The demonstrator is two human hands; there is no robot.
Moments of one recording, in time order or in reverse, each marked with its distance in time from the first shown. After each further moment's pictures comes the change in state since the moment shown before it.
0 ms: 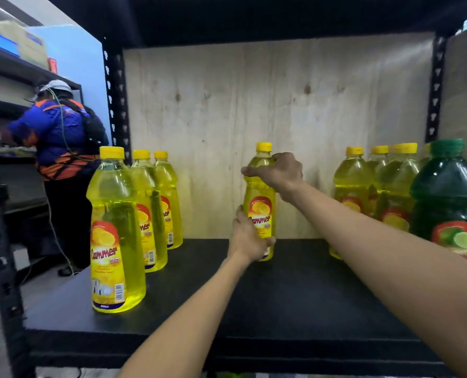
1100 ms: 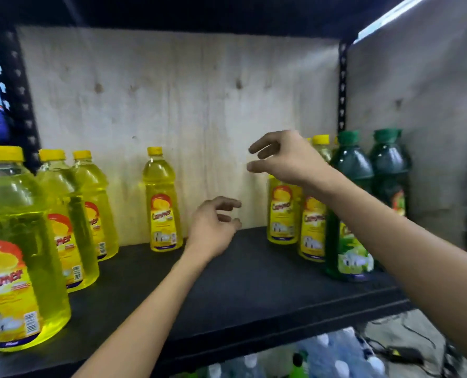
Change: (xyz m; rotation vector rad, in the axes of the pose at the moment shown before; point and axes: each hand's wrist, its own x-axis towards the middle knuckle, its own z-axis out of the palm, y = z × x) left_hand -0.032 0.057 -0.005 -0.253 -0.087 0.217; right_hand -0.066 0.008 -0.142 -0.235 -0.002 -0.208
